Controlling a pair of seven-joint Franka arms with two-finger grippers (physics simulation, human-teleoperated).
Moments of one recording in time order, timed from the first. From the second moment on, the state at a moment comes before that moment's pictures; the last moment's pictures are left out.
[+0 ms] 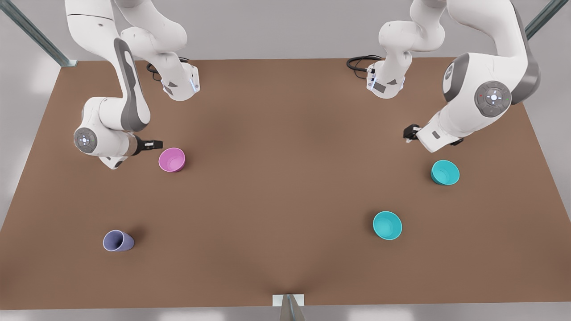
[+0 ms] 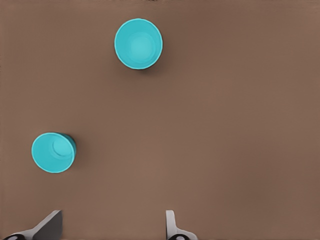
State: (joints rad) left arm -0.11 0.08 -0.08 -1.60 0.02 1.47 0.01; right arm 0.16 0.03 -0.20 -2.25 0.08 1.91 -0.13
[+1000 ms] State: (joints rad) left arm -0.11 0.07 -0.08 -1.60 0.03 1.47 0.01; right arm 0.12 0.29 -0.20 -2.35 0.25 2.27 -0.15
